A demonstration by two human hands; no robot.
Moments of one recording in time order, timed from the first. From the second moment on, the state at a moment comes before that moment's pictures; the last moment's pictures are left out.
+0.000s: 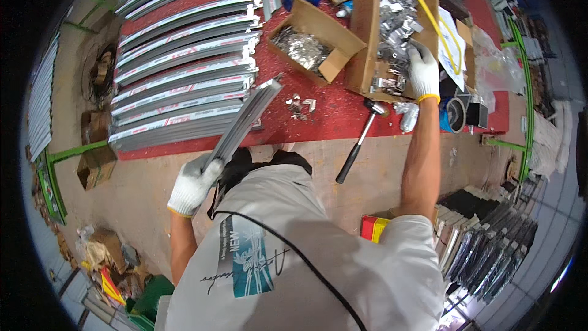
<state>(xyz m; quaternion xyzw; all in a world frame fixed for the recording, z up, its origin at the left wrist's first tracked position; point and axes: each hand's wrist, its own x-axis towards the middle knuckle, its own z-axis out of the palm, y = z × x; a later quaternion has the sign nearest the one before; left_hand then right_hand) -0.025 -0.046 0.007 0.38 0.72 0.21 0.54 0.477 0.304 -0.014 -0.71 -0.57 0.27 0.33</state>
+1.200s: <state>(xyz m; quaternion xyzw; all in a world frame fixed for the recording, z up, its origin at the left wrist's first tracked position) 0.000 -0.030 0.024 0.50 0.75 0.14 0.40 0.289 0.205 0.053 -0.46 -0.82 0.30 0.15</state>
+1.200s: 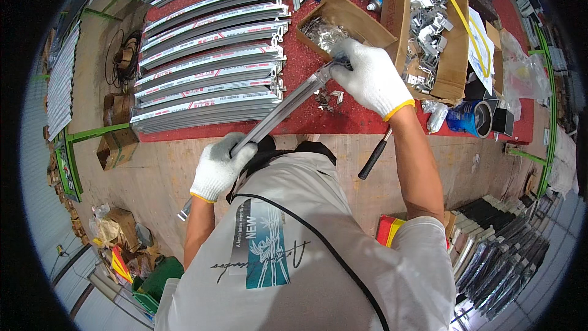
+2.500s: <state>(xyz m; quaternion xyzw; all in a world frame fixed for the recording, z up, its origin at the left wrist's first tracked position) 0.001 -0.012 0.025 0.50 0.77 0.12 0.39 0.260 0.179 0.011 -0.46 -0.79 0.27 0.30</state>
